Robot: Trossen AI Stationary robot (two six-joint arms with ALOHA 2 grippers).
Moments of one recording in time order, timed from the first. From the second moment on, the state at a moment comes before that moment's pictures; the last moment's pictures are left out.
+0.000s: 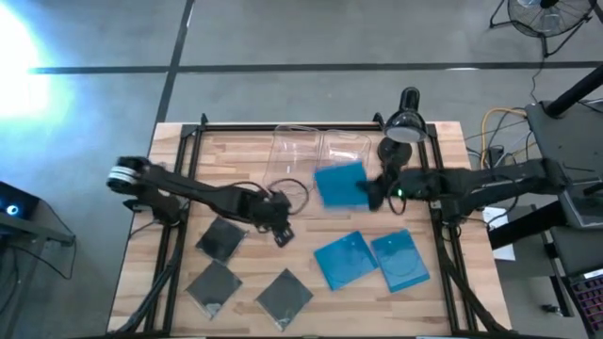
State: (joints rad) left arm -0.17 1.50 1.06 -0.53 -0.23 -0.78; right arm 0.06 0.95 0.74 -0.26 0.42 0.85
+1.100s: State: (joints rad) left arm -0.25 1.20 0.84 -0.50 -0.49 -1.05; right arm -0.40 1.87 1.56 -1.07 -0.33 -0.12
